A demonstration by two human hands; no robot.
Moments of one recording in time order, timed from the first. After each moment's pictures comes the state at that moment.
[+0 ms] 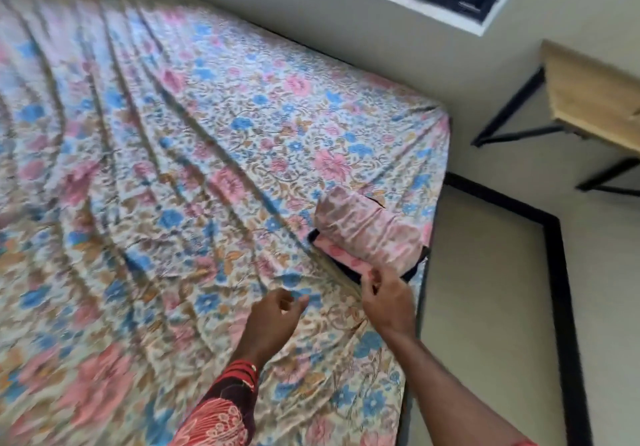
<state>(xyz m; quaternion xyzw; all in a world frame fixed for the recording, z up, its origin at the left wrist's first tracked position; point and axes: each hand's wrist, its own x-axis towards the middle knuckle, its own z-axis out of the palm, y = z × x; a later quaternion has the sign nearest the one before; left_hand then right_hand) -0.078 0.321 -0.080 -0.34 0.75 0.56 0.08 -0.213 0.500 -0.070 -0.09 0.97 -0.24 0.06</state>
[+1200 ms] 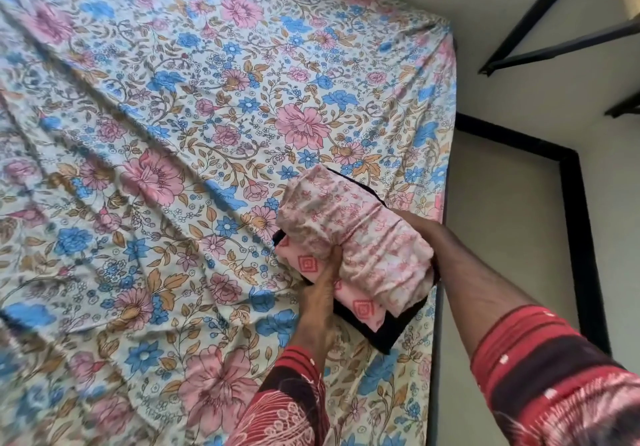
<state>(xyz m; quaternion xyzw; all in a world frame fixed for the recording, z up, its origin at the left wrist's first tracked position) -0.282 0.394 -0.212 -0.49 0.32 0.80 0.10 -0.440 0.522 -0.140 0.18 0.76 -0.48 0.40</state>
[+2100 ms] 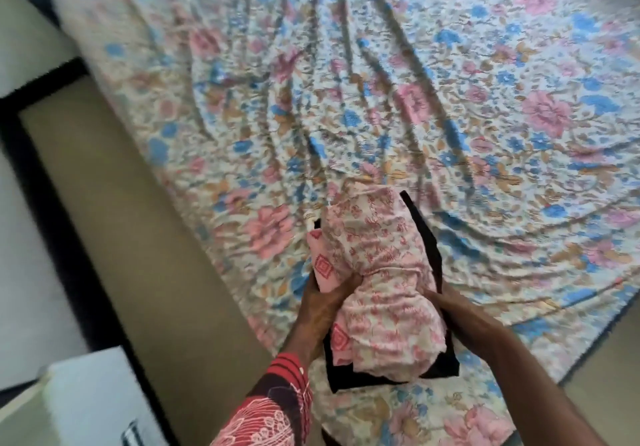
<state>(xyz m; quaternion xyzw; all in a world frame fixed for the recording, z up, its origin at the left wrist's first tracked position) 0.090 0.319 -0.149 -0.52 0.35 0.77 -0.12 -0.115 0.448 -0.121 -0.10 0.63 -0.42 0.64</state>
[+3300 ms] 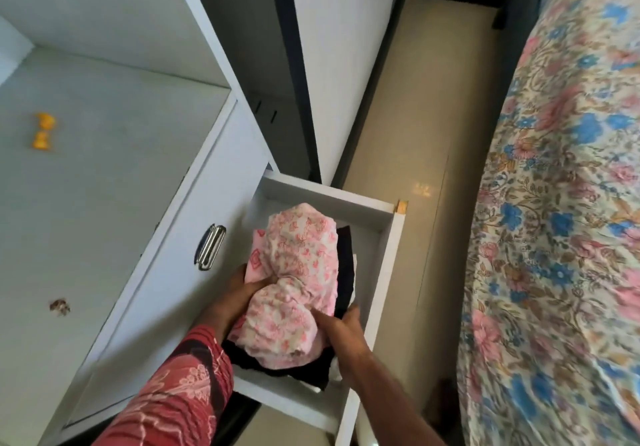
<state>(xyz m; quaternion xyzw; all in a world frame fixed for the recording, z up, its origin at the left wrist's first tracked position) 0.814 0.453 -0.212 -0.74 0.15 0.56 -0.33 0.581 0.416 -0.204 -0.27 0.59 -0.10 0.76</state>
